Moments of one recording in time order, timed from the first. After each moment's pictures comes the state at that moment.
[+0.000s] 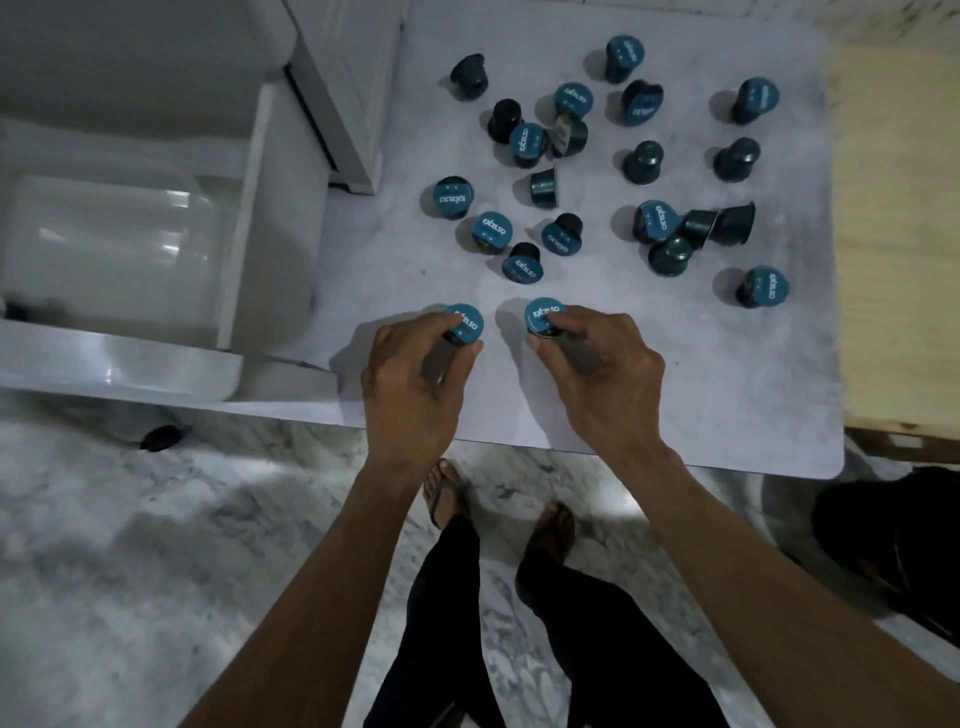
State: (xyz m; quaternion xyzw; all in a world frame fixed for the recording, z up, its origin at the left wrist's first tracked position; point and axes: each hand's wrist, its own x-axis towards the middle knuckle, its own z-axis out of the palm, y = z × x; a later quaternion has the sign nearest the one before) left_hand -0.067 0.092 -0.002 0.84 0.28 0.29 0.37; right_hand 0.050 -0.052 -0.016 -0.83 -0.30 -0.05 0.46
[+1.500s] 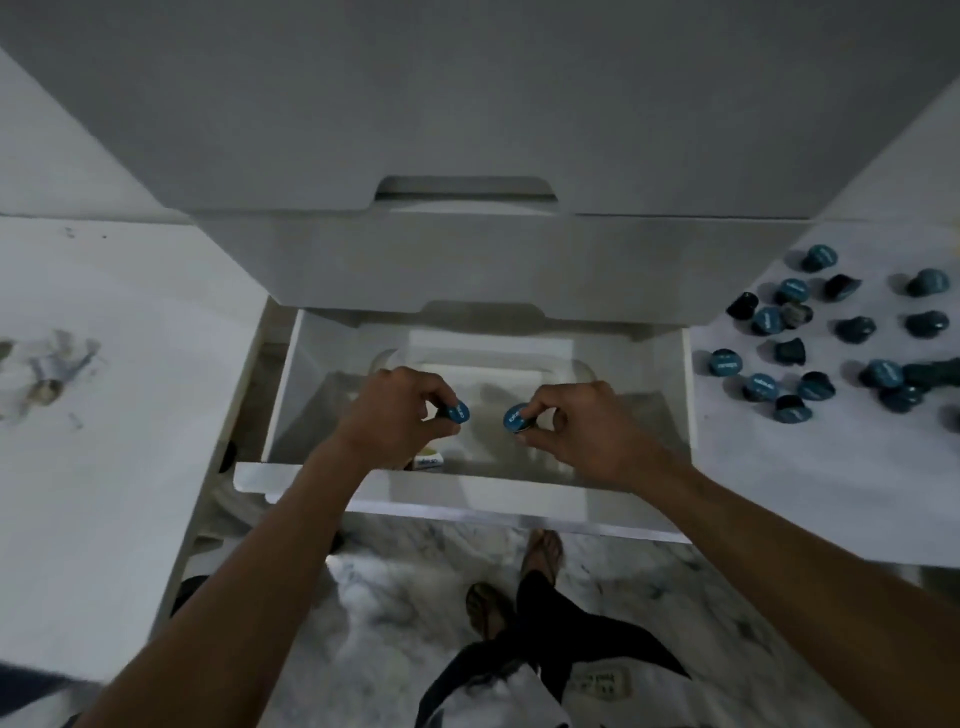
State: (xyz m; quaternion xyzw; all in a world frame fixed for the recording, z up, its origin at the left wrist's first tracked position) left_hand -0.199 0.482 0.169 0.94 0.18 -0.08 0.29; right_hand -0.073 0.273 0.132 -0.82 -0.39 0.24 0.35
